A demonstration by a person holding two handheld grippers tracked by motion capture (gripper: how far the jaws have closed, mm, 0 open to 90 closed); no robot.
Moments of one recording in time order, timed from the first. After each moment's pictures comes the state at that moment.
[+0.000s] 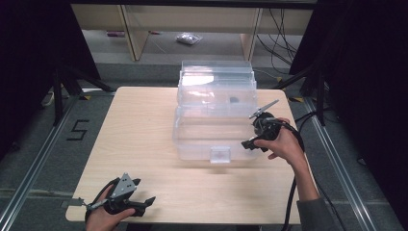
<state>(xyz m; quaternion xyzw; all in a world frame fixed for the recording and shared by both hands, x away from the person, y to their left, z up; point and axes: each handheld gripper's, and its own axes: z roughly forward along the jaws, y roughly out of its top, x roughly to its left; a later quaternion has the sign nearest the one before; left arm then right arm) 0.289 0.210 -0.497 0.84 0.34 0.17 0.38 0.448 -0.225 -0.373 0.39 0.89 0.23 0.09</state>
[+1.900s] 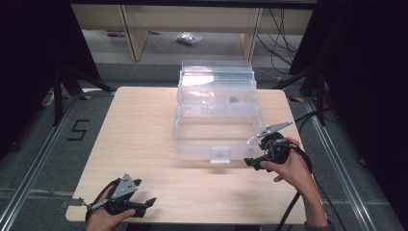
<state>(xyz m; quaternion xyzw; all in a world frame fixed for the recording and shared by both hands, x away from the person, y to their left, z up) 0.288 0.209 -0.497 0.84 0.34 0.17 0.39 0.388 -0.238 -0.384 0.38 0.87 0.28 0.10</state>
